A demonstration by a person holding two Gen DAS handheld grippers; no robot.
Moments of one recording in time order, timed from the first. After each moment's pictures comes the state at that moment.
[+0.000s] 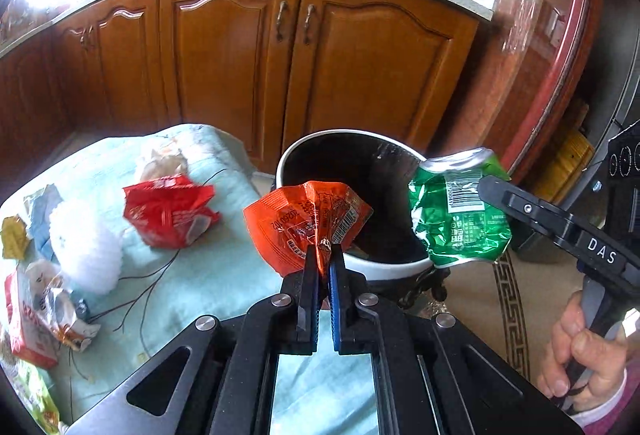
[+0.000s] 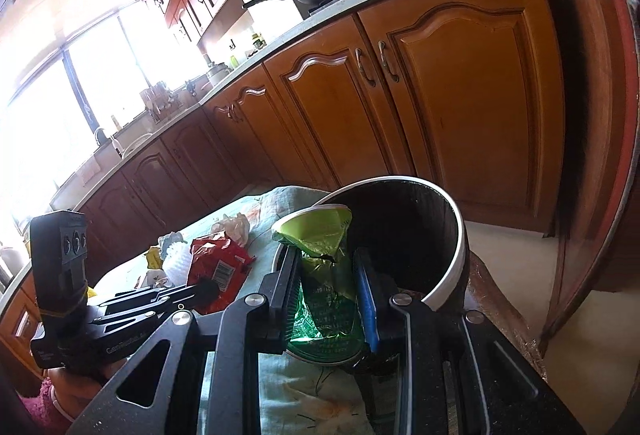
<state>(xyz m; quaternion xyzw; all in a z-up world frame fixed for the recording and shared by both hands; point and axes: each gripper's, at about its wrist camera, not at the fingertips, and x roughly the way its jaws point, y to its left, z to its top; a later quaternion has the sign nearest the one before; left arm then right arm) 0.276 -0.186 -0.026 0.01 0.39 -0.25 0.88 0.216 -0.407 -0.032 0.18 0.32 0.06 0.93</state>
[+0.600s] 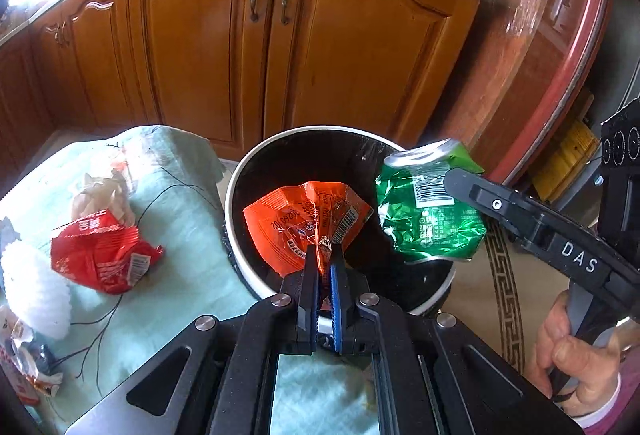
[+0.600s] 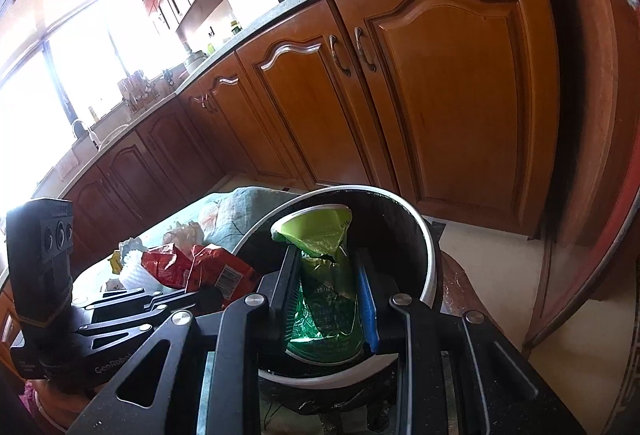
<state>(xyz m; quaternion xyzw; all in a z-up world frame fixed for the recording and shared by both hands) 0.337 -0.243 -0.049 0.02 0.43 -0.26 0.86 0.257 -0.430 -0.053 0.16 0.35 0.03 0.92</state>
